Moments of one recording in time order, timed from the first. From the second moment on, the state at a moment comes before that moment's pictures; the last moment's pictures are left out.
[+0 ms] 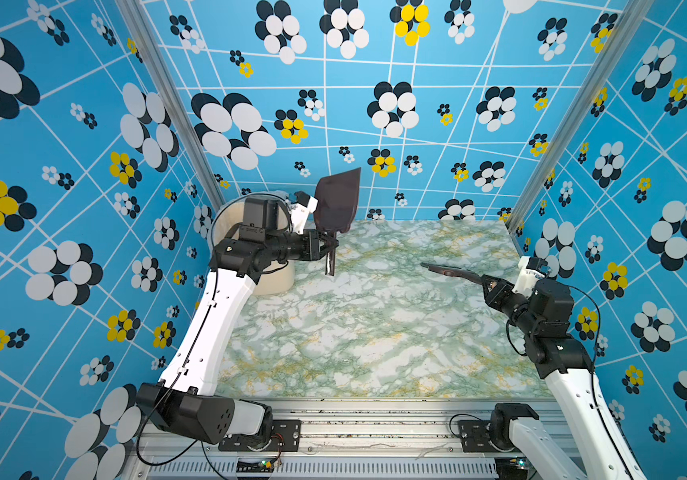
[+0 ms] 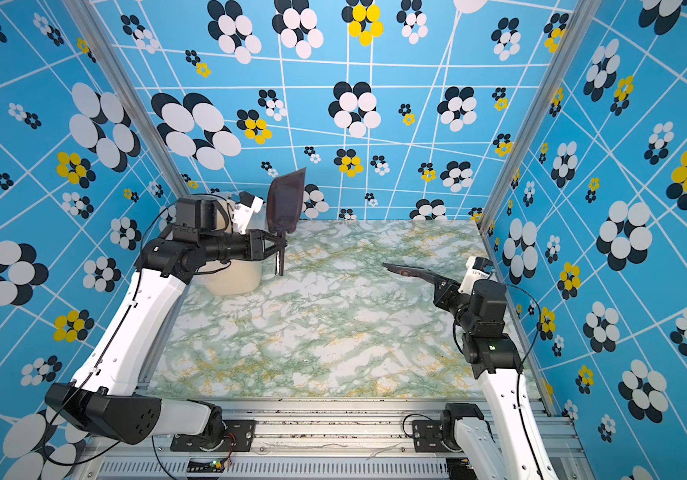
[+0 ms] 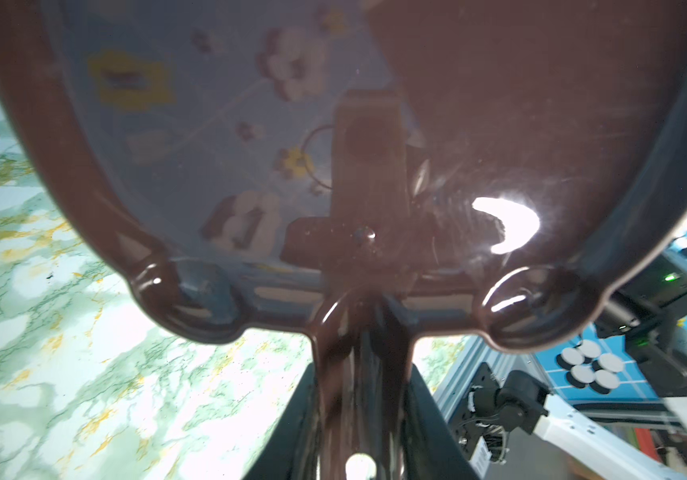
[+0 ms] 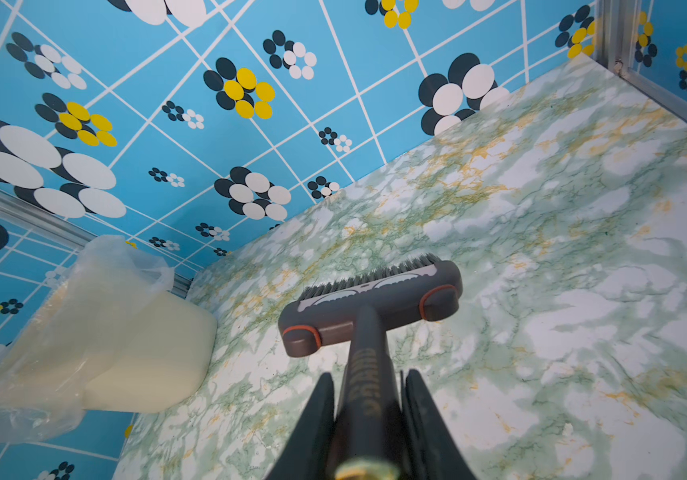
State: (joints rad) left arm -0.27 1.40 1.64 -0.84 0.62 -0.24; right arm -0.02 0.78 0.74 -0.31 -0.20 0.52
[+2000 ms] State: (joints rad) left arm -0.65 2.16 1.70 -0.86 0.04 -0.06; right arm -0.04 0.93 0.65 -0.10 -0.37 1.09
